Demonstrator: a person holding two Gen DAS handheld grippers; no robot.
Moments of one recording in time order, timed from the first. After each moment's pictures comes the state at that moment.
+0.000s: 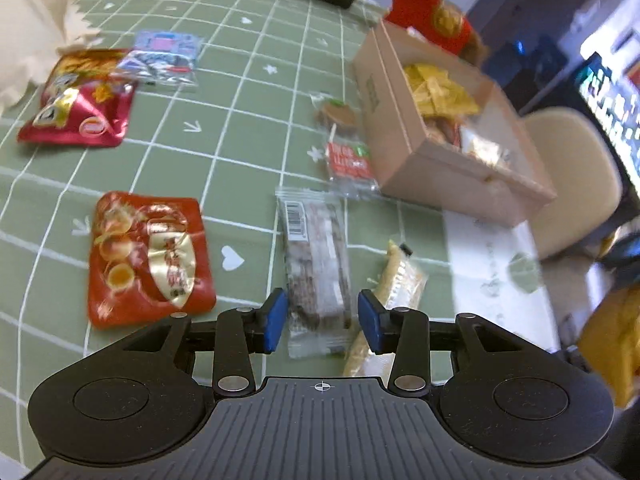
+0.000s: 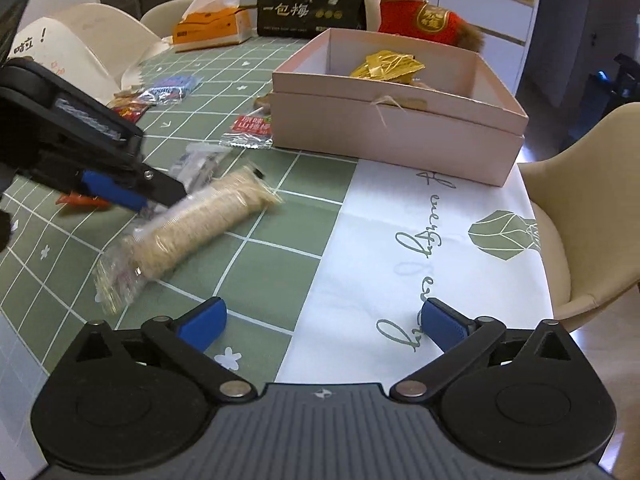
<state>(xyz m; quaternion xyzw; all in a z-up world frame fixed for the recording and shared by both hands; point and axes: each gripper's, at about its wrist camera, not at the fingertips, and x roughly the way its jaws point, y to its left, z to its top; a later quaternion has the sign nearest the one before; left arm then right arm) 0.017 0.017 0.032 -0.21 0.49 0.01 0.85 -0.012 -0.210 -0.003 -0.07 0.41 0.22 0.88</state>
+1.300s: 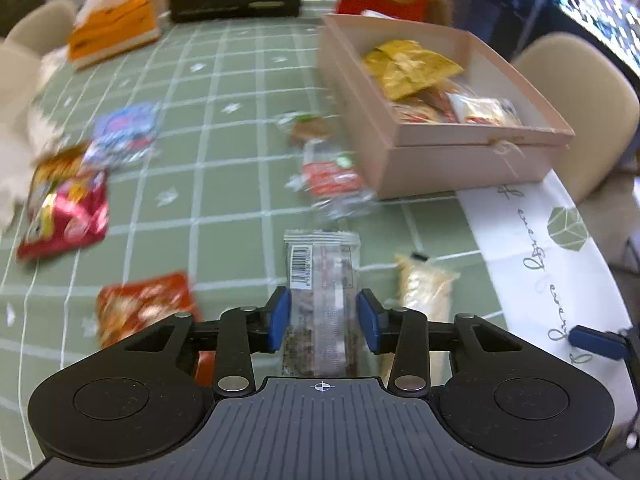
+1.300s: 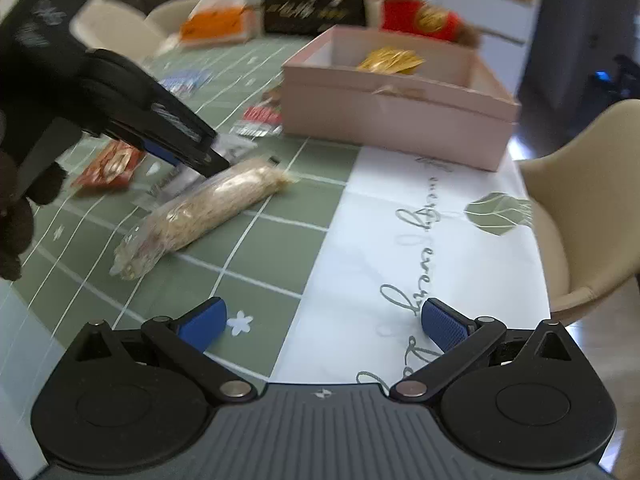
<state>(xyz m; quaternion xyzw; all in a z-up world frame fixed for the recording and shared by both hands) 0.044 -0.014 0.026 -0.04 0.50 0.01 0.87 -0.018 -0.213 0.002 -0.09 0.44 0.26 0.86</state>
